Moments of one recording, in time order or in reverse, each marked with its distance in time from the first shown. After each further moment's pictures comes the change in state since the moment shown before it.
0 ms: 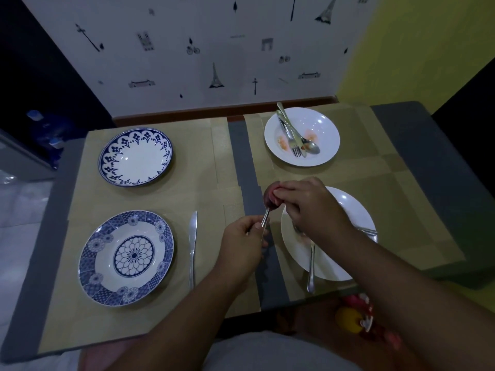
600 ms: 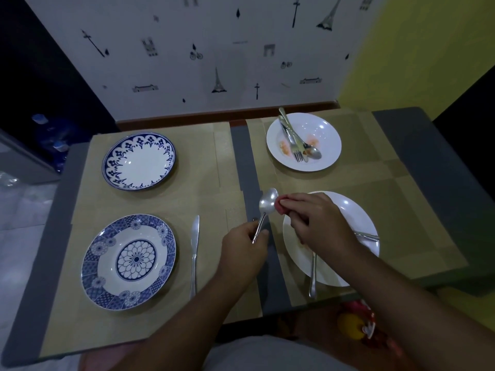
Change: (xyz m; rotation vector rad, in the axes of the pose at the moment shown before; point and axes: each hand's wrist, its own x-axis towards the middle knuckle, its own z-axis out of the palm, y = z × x) left_hand 0.017 -0.021 -0.005 0.388 0.041 0.202; right_hand -0.018 -0.003 0.000 0.138 0.031 0.106
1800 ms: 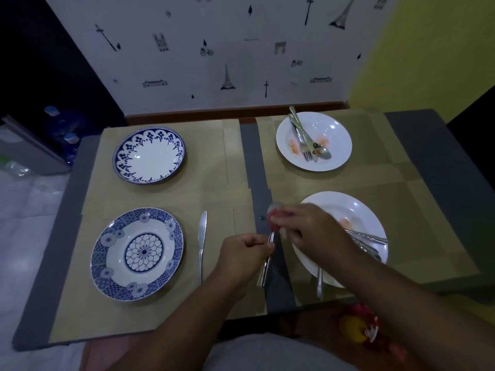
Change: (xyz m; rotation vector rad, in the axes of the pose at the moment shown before) left_hand -0.012 -0.010 -0.012 -0.437 -0.073 -0.354; right_hand 0.000 -0.018 0.006 -0.052 -0.183 -0.244
